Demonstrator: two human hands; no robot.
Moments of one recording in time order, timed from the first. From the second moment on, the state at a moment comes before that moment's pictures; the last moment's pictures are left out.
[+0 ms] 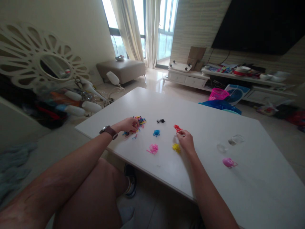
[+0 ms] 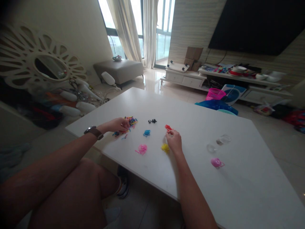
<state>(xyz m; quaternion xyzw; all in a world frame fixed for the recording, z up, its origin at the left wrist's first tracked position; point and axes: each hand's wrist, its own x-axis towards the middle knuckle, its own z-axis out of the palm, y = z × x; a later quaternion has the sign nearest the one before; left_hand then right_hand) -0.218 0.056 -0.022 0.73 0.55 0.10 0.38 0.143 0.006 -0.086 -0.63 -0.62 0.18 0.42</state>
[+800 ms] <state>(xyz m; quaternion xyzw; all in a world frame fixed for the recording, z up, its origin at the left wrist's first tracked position) -0.209 0.058 -0.030 0.81 0.52 0.03 0.27 0.142 0.005 -0.085 -0.63 -0.62 0.20 0.42</state>
